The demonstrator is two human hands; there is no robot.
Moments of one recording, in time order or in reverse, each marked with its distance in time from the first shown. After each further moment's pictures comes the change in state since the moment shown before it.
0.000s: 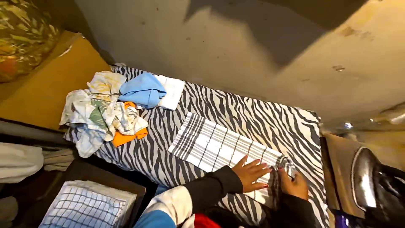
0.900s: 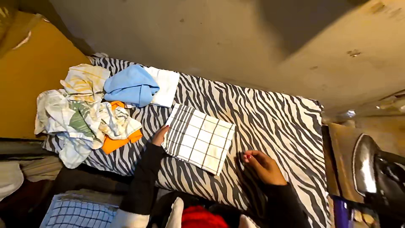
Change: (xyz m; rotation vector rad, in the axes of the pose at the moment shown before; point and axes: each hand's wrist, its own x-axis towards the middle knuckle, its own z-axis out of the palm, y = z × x) left_hand -0.167 -0.103 -0.184 -0.859 0.915 -0.871; right_hand -0.013 -0.035 0.047 0.224 -0.484 -0.414
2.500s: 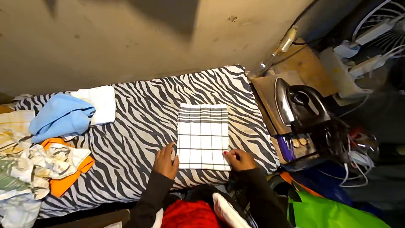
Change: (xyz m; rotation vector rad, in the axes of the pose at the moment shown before) left_hand -0.110 -0.042 0.126 1.037 -0.375 0.531; right_hand -0.091 0.048 -0.048 -0.241 0.105 0.479
